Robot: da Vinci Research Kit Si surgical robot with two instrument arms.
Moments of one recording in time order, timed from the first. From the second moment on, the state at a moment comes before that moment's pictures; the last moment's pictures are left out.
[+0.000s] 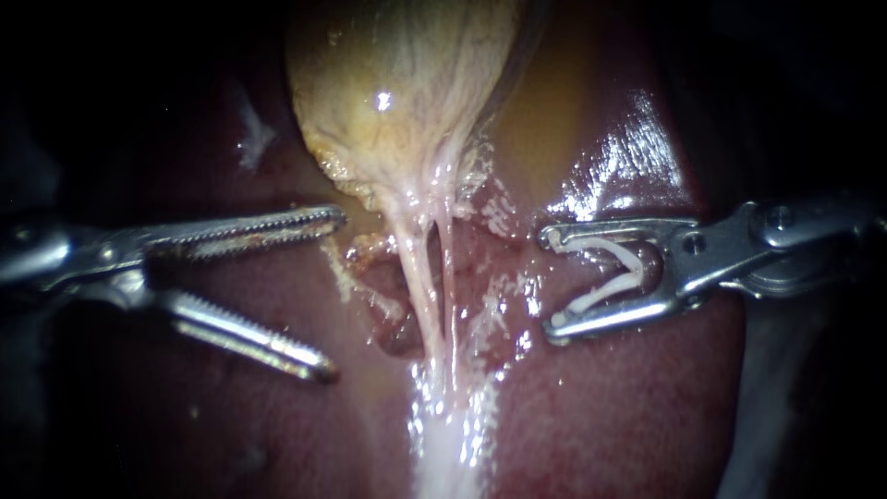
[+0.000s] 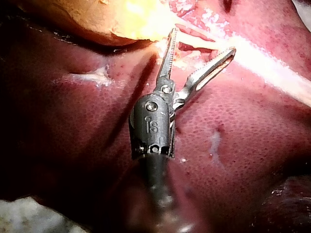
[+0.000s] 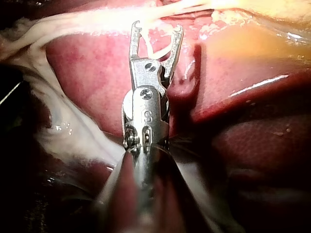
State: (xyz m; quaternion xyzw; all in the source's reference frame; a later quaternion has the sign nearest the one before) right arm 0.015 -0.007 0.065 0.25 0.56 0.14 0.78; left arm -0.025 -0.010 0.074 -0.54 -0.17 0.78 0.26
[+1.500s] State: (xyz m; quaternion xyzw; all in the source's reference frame) right arm 0.015 -0.007 0.065 0.25 0.56 0.14 0.78; left arm -0.022 -0.004 0.083 -0.46 -0.24 0.72 0.47
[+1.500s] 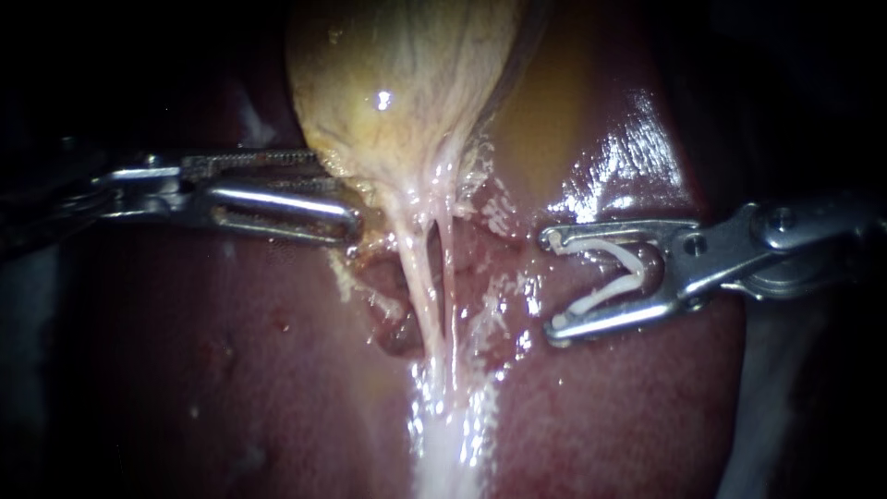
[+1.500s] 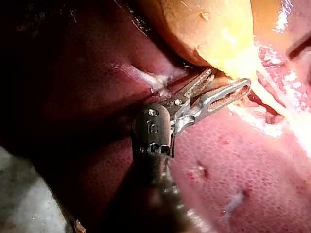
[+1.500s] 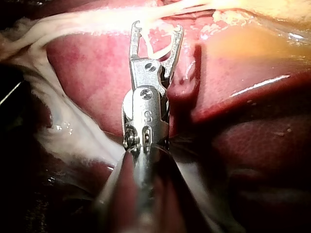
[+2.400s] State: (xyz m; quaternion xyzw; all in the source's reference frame) right arm 0.015 -0.007 0.065 0.25 0.56 0.14 0.78; left arm -0.024 -0.003 0.083 -0.44 -0.28 0.70 0.49
